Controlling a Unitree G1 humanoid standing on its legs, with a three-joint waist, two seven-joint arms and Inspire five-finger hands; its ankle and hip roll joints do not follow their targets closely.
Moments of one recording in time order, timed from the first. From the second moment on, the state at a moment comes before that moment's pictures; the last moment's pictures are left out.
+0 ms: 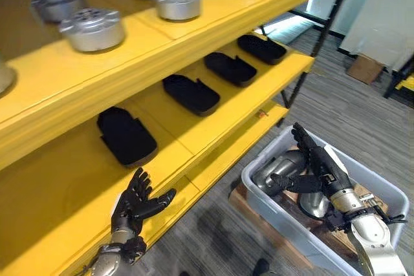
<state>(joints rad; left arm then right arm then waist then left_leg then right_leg) 0.34 0.28 0.05 0.07 -0.58 -0.13 -0.05 0.20 -0.52 -0.08 -0.15 0.16 -0.14 0.20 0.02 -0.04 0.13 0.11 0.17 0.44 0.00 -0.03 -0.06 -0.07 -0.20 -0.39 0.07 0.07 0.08</state>
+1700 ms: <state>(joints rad) 0.30 0.30 0.02 0.04 -0.58 -0.12 -0.07 0.27 -0.48 -0.17 -0.19 0.18 -0.13 0.22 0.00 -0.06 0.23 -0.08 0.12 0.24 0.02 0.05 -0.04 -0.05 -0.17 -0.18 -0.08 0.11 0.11</state>
